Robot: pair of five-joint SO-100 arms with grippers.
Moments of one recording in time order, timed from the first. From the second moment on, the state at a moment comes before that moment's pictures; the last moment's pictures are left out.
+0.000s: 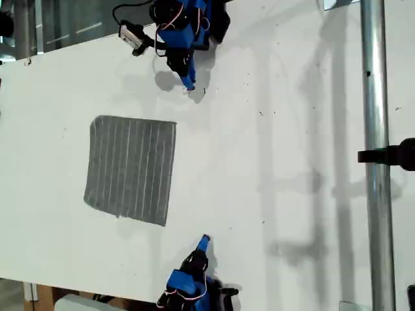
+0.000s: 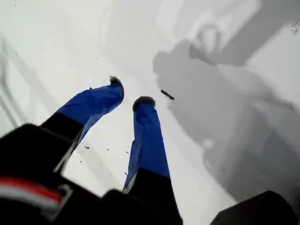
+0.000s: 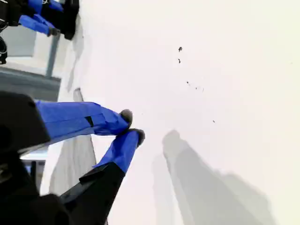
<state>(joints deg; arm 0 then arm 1) -3.3 198.9 178.4 73.5 -54.1 12.6 188.1 166.2 83.6 85.1</state>
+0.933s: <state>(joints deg) -13.0 199.0 178.6 73.5 -84.4 15.6 168.9 146.0 78.0 72.9</state>
